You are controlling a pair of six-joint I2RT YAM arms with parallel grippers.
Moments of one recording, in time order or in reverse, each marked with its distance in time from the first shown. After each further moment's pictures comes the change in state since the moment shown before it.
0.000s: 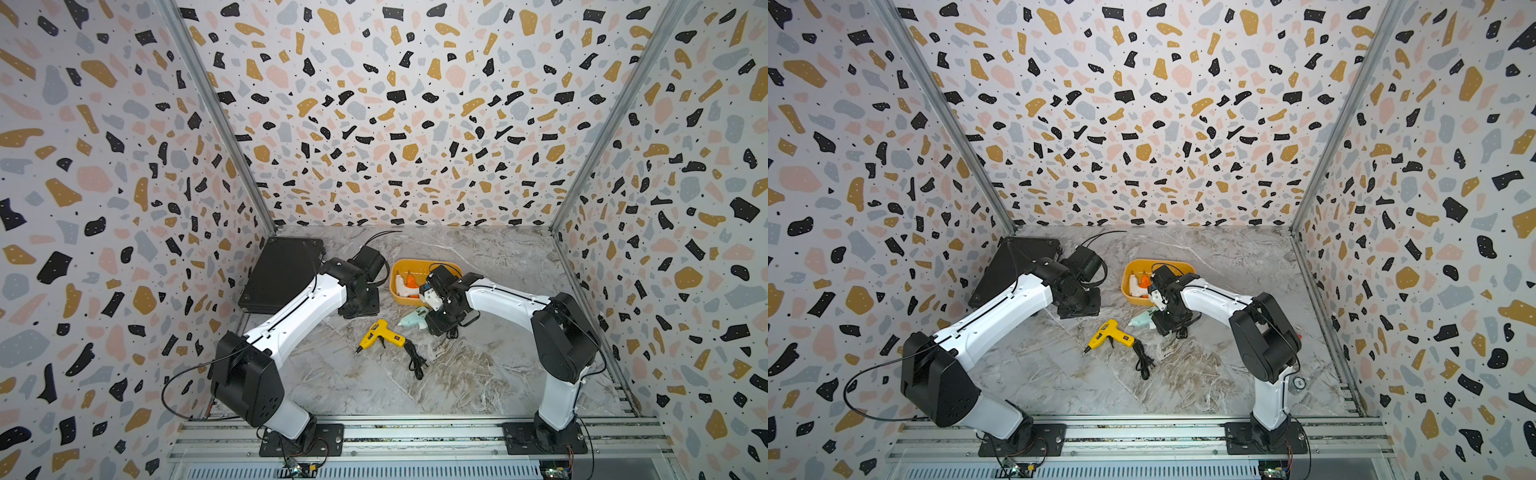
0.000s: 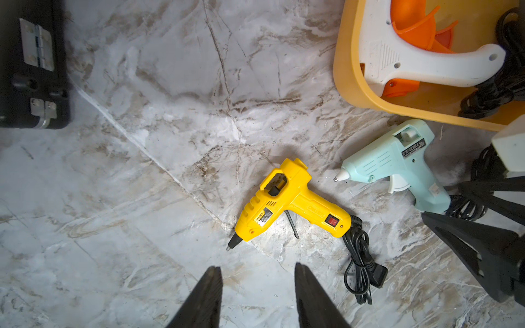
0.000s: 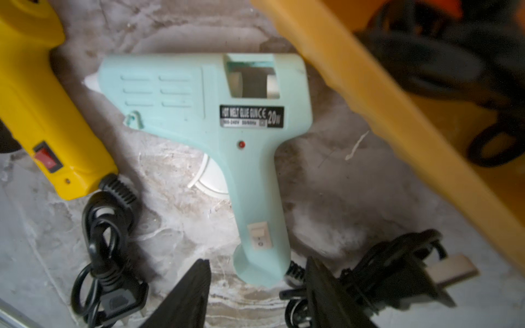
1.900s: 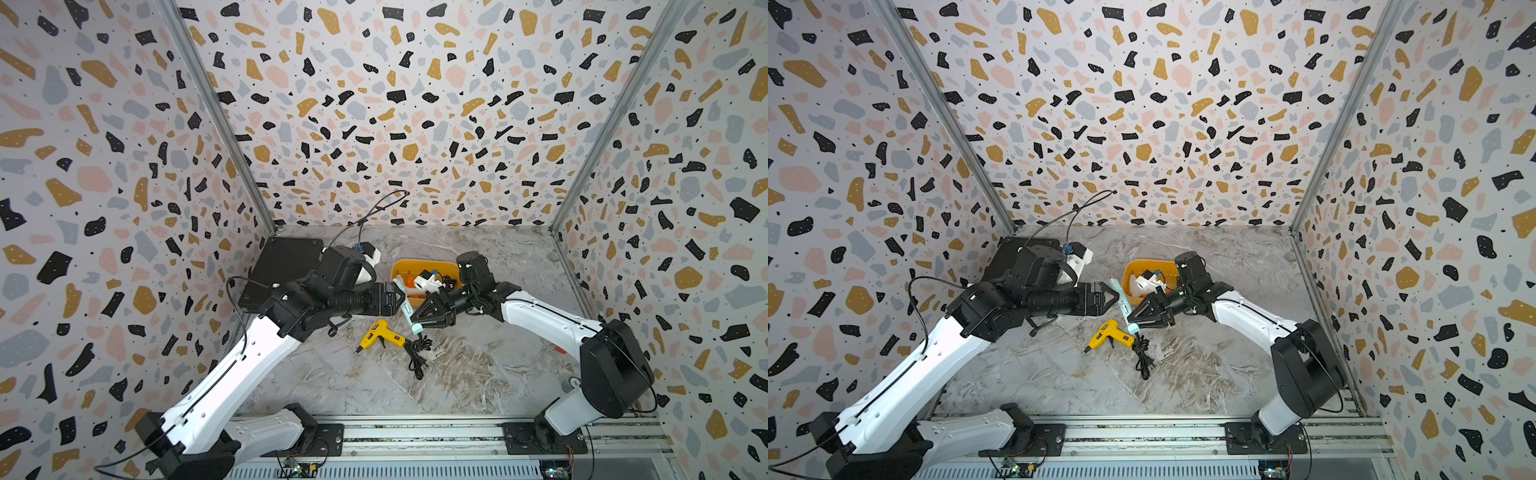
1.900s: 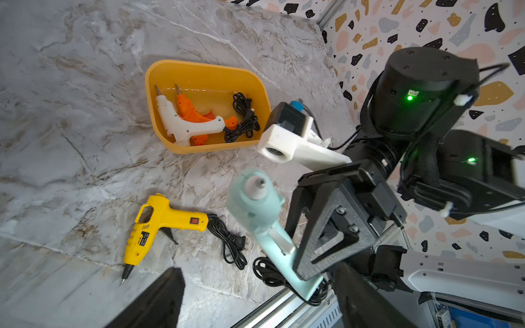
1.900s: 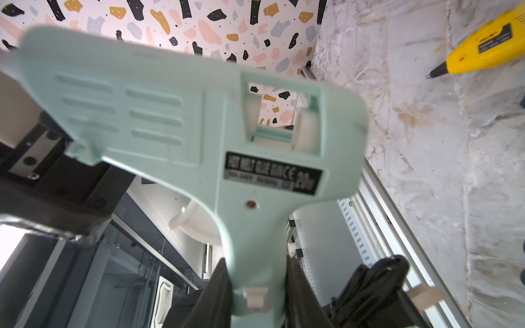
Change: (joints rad) left arm -0.143 -0.370 0.044 0.186 0.271 0.055; right arm -0.090 -0.311 -0.306 0.858 -1.245 1.030
